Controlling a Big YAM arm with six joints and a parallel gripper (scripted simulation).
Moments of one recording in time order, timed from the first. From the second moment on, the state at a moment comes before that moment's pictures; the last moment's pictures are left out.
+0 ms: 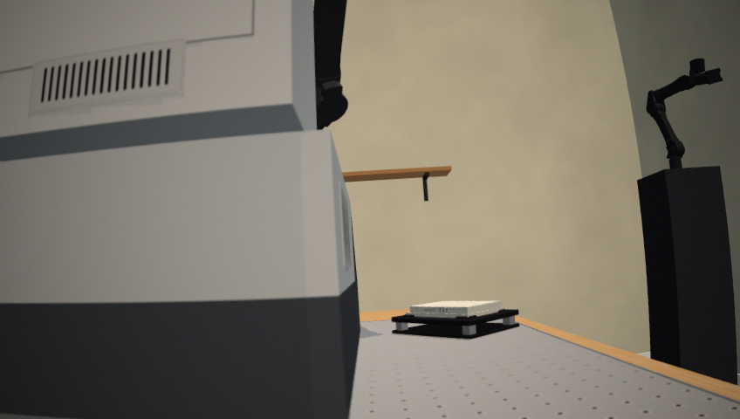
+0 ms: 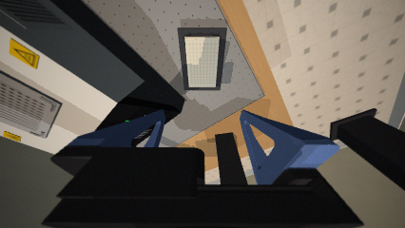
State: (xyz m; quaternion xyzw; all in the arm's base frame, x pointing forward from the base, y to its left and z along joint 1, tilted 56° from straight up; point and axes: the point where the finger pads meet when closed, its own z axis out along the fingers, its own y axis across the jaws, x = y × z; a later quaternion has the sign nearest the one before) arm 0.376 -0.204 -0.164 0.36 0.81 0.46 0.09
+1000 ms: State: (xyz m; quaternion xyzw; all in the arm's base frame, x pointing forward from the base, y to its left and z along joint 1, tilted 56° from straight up) arm 0.375 -0.216 -0.157 0.36 0.81 0.46 0.10
